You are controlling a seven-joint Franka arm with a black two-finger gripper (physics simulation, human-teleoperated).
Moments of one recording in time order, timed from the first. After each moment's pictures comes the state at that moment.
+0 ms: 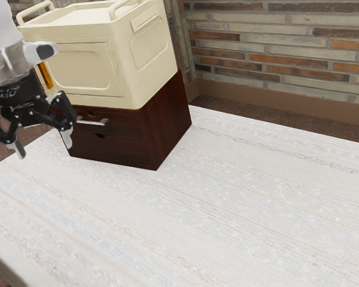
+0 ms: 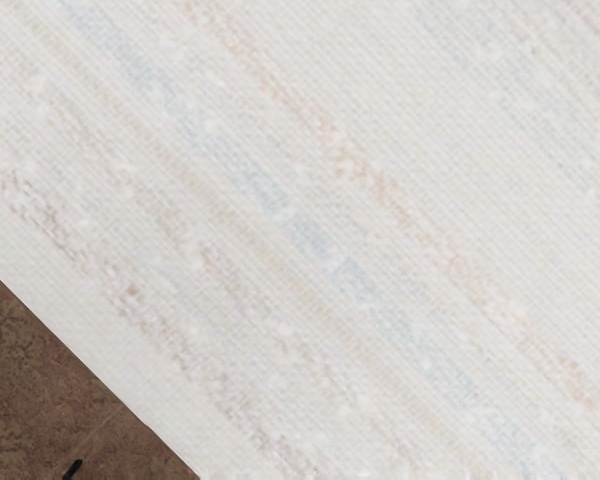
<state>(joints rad) -0.04 -0.29 0.20 -1.66 0.03 1.34 -0.64</state>
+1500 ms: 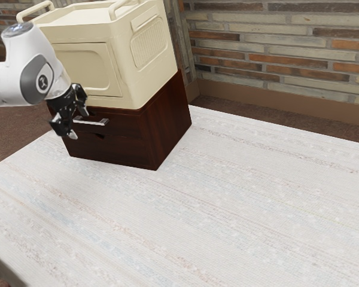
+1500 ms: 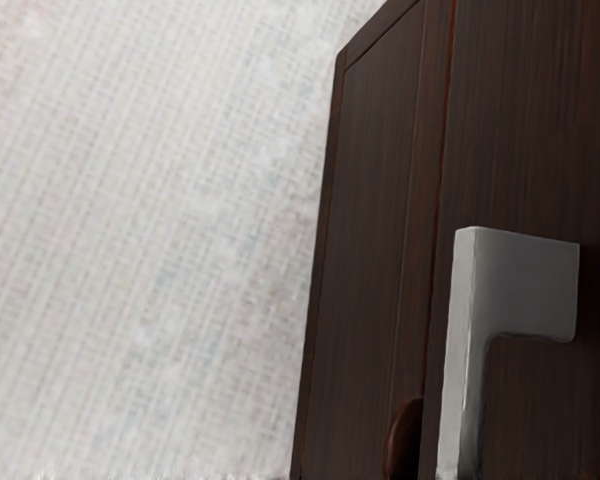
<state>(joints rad) 0.34 0.28 0.19 -1.43 0.01 2.02 -1.42</state>
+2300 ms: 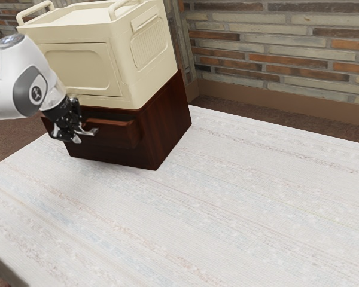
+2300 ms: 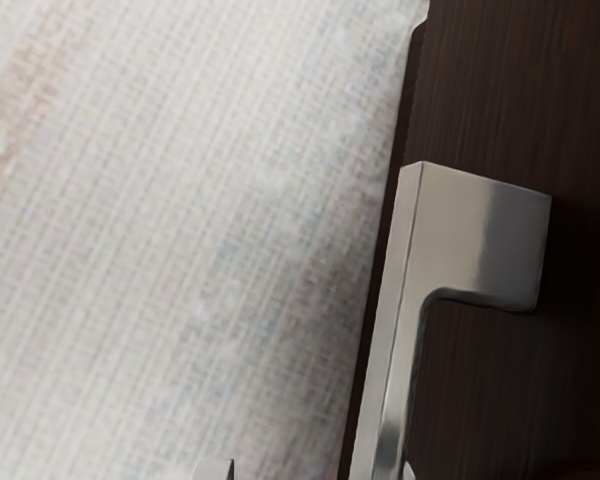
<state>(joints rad) 0.33 0.20 0.19 -1.58 -0.03 2.10 -1.46</state>
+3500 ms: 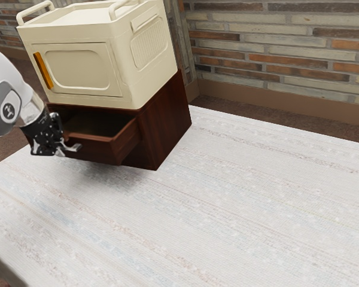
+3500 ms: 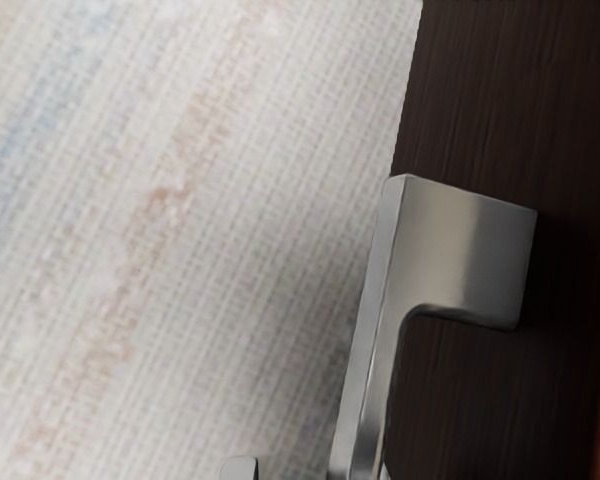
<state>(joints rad) 0.34 -0.02 0.21 -1.86 -0.02 2.17 -1.46</state>
